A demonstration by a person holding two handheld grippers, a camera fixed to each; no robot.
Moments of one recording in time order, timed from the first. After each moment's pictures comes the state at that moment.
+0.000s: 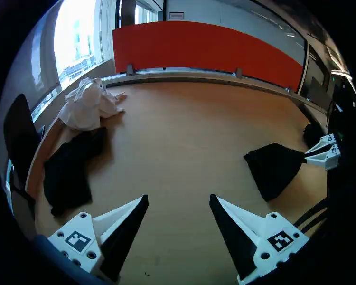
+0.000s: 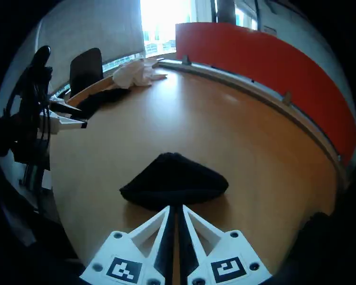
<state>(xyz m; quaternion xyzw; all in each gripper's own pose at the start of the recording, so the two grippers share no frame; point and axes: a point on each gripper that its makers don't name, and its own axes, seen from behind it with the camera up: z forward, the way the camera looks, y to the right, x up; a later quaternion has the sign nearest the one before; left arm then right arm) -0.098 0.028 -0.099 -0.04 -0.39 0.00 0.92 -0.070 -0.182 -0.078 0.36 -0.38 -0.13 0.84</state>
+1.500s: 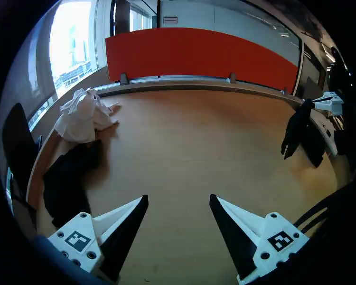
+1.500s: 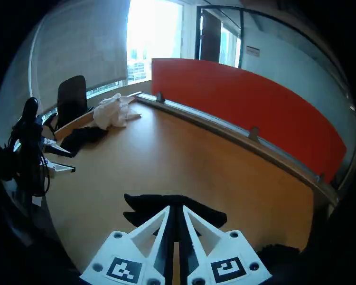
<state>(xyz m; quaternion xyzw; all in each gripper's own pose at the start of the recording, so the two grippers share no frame) -0.081 0.043 -0.082 -0.06 -0.37 0.01 0.93 0.055 -0.115 0.012 0.31 -0.31 -0.12 0.89</state>
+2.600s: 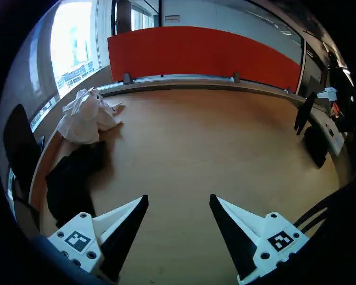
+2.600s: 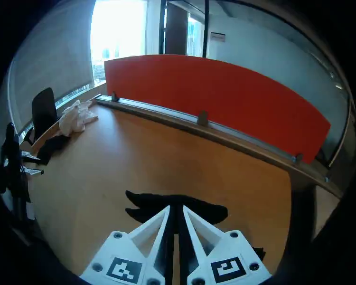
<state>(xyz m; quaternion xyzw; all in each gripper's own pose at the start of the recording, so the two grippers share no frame) -0.080 0.032 -0.074 -0.05 -0.38 0.02 0.92 0.067 0.044 0.092 0.22 -0.34 -0.10 0.91</state>
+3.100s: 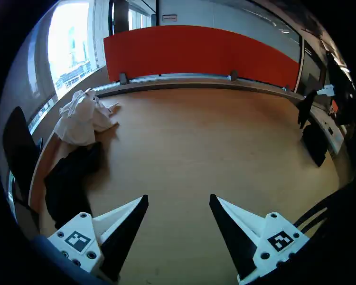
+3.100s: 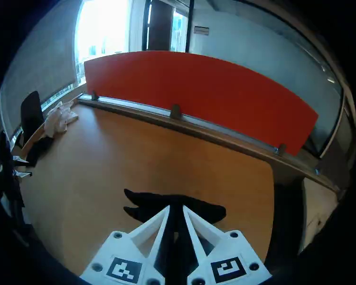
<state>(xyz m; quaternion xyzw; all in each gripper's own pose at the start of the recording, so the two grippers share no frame) -0.081 0.042 -0.071 -0.06 -0.38 0.02 0.92 0.073 0.118 0.114 0.16 -0.36 -0.10 0.91</state>
